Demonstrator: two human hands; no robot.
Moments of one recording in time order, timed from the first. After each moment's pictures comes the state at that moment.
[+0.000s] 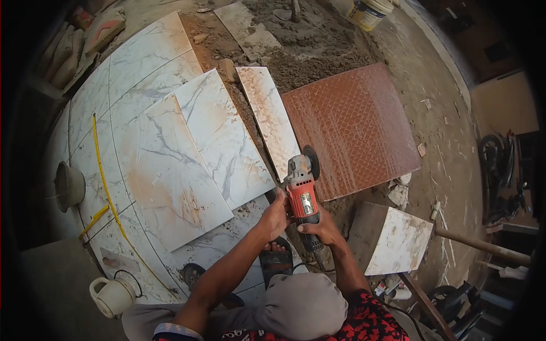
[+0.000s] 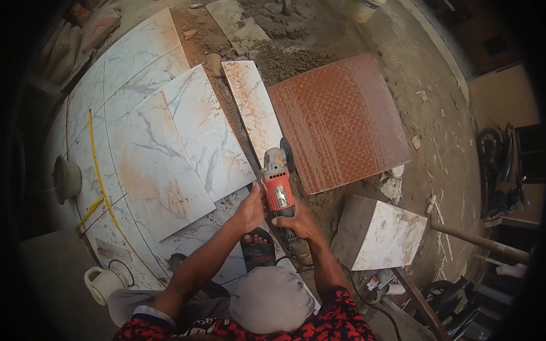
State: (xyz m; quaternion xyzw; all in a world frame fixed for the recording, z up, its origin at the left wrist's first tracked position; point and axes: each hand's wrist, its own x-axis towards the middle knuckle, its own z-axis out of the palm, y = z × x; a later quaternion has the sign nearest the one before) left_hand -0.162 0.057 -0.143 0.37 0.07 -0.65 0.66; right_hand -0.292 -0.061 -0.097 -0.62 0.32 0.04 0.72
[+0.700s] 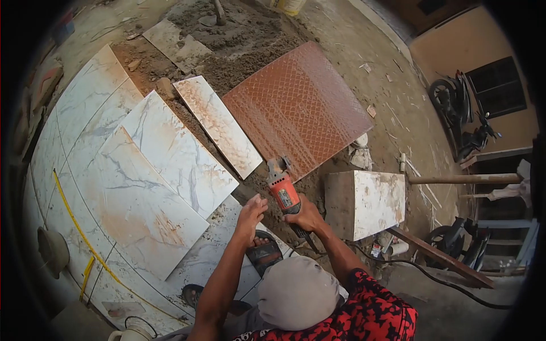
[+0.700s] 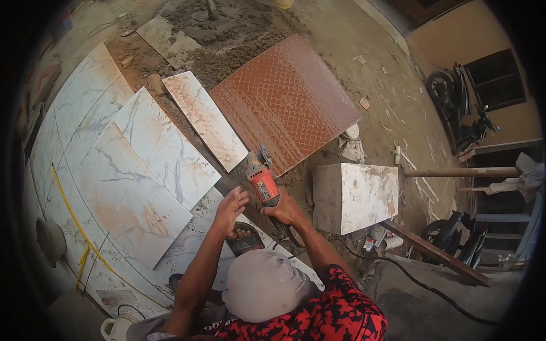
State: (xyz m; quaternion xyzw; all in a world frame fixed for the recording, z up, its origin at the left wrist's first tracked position) left_hand -0.186 0.084 -0.176 0.51 0.00 -0.64 0.58; right_hand -0.343 -0.045 -0.107 -0.74 0.50 0.09 0.44
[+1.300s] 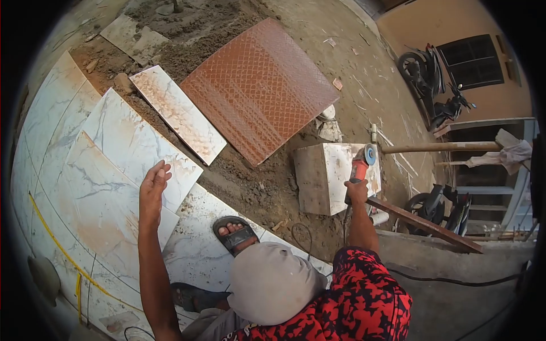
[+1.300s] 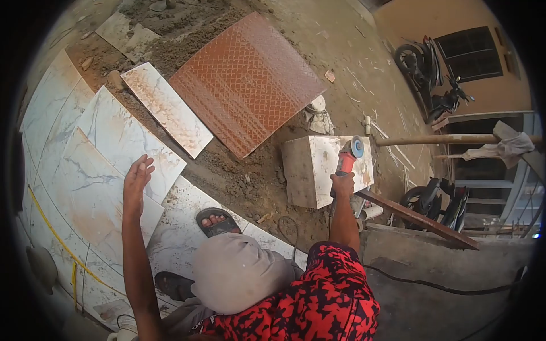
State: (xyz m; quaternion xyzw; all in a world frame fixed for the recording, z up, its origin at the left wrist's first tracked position) left_hand -0.036 0.119 -0.106 0.65 -0.22 -0.46 0.56; right_hand -0.594 -0.142 -0.110 -0.49 0.87 0.02 0.03
